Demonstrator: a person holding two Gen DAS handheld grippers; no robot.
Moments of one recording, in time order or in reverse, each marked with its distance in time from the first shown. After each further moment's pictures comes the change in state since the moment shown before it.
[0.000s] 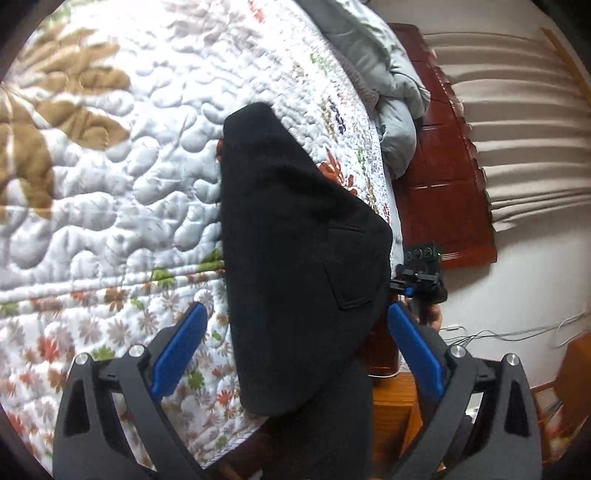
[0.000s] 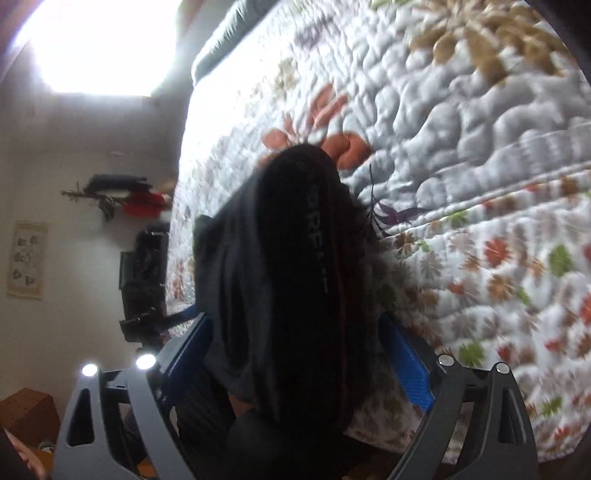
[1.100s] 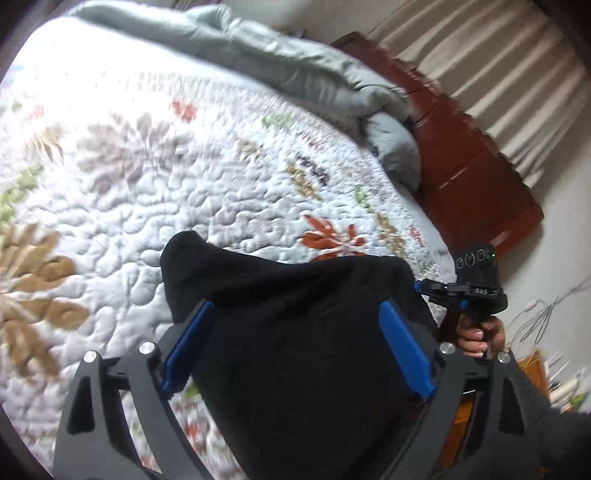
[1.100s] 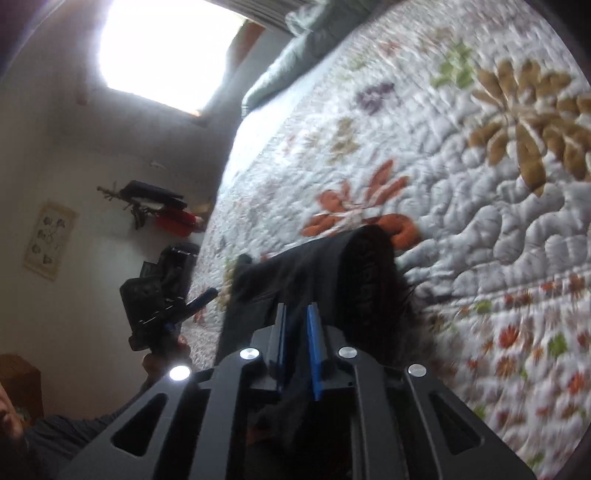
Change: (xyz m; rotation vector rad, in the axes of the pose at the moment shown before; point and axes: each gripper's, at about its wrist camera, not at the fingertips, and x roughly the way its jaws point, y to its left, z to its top) left arm 0.011 -0.100 0.013 0.402 -0.261 0.257; right arm -0.049 0.029 -0.028 -0.216 -0.224 0.119
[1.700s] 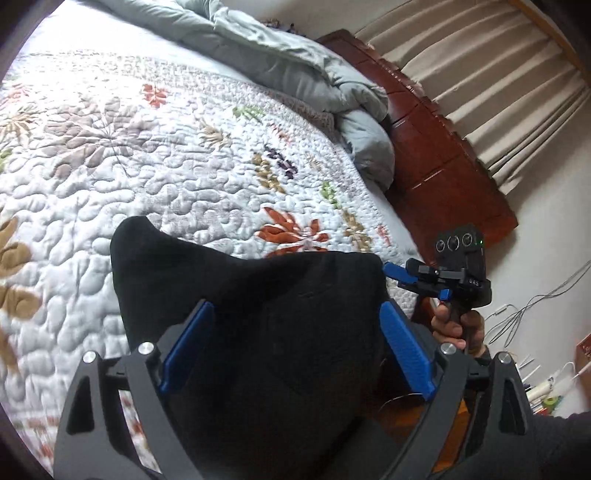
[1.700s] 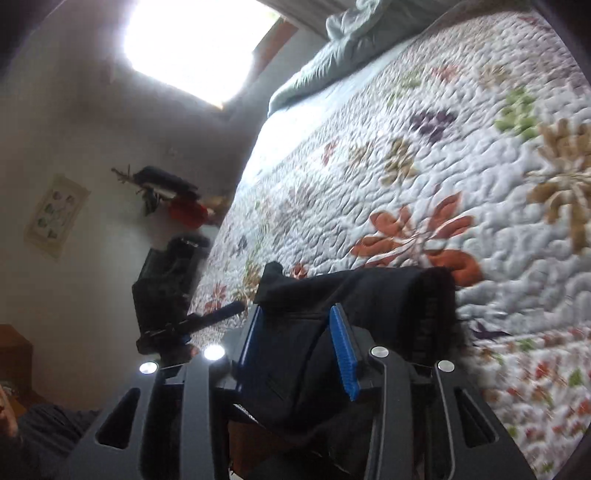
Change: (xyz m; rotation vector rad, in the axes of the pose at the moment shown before) left arm 0.029 -0.006 0.005 -0.049 0.051 -0.115; right arm 0.043 0.030 0.031 -0.051 0.031 -0.016
